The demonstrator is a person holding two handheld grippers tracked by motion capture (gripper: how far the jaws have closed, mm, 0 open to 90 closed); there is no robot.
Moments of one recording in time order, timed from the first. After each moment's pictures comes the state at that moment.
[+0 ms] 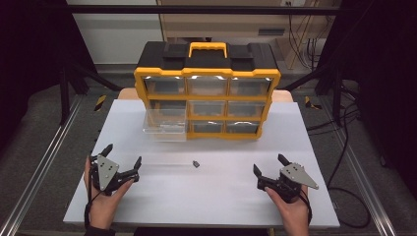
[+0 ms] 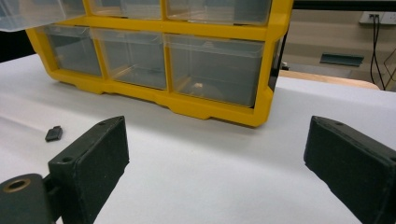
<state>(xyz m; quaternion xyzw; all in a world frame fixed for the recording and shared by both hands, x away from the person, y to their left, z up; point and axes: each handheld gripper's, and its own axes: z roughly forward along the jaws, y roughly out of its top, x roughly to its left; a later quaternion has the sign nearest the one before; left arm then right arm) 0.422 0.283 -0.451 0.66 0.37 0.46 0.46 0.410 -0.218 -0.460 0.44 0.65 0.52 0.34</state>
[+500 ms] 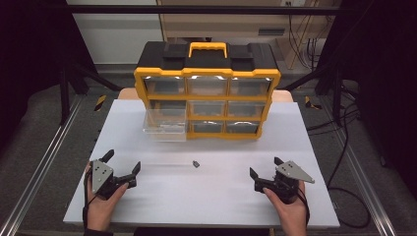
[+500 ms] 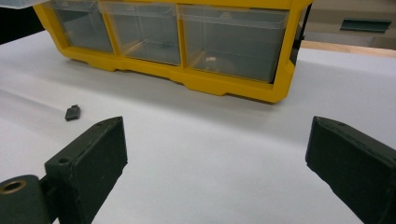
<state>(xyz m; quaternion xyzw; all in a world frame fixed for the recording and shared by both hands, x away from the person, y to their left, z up) 0.422 0.293 -0.466 0.66 0.38 0.40 0.51 0.410 -0.210 -0.454 0.46 0.68 0.49 0.30</state>
